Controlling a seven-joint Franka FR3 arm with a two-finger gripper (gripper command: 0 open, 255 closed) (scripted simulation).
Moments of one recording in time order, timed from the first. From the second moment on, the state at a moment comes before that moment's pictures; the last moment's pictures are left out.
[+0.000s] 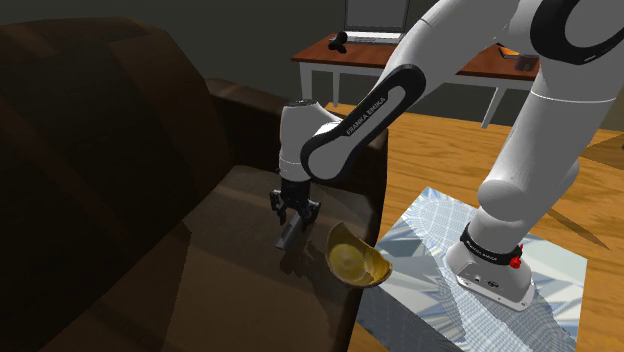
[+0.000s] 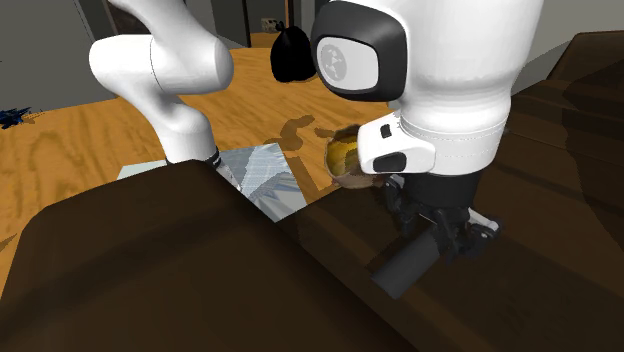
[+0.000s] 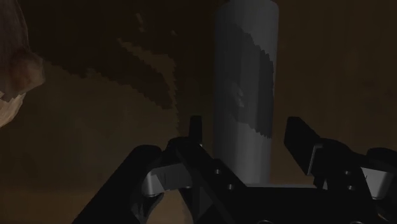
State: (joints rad) arm -0.26 0.12 0.89 -2.34 0.18 2.50 1.69
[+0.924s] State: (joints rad) arm -0.28 -0.01 0.90 -2.29 0.30 2.36 1.63
